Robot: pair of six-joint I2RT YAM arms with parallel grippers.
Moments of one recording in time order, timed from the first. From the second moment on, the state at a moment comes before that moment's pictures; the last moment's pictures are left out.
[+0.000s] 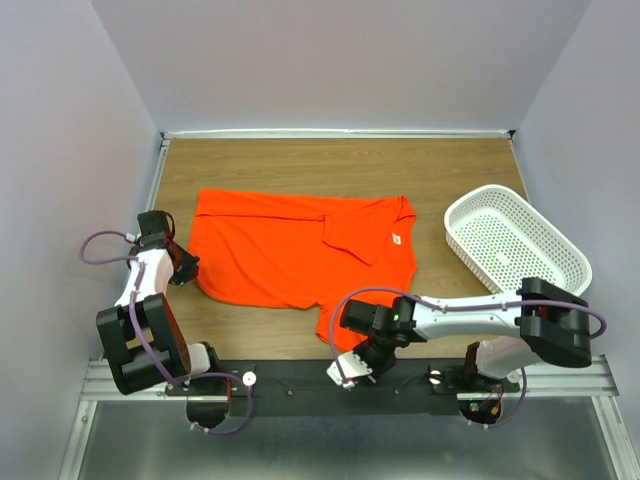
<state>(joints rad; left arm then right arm) 0.33 1.31 0.73 -0.54 0.00 -0.61 1.28 1.44 0.70 -0.60 -0.47 -0.95</state>
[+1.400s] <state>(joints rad) 0.33 1.31 0.73 -0.53 0.04 -0.56 1.28 1.38 0.66 -0.52 -0.33 -0.89</state>
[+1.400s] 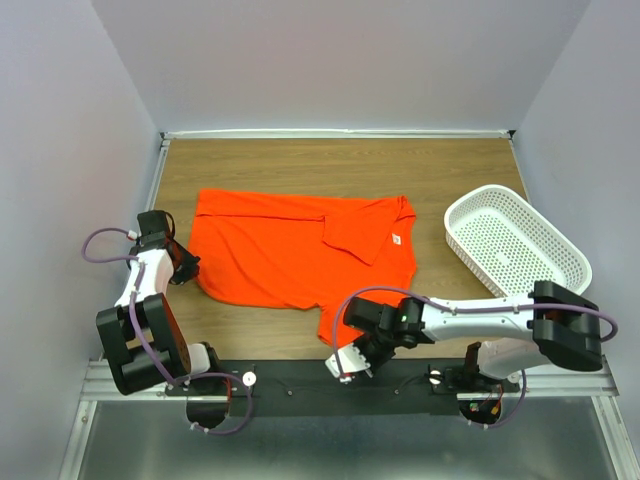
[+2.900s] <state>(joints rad) 0.33 1.37 0.74 -0.50 0.06 -0.54 0.72 1.23 0.95 -0.37 -0.19 -0.54</state>
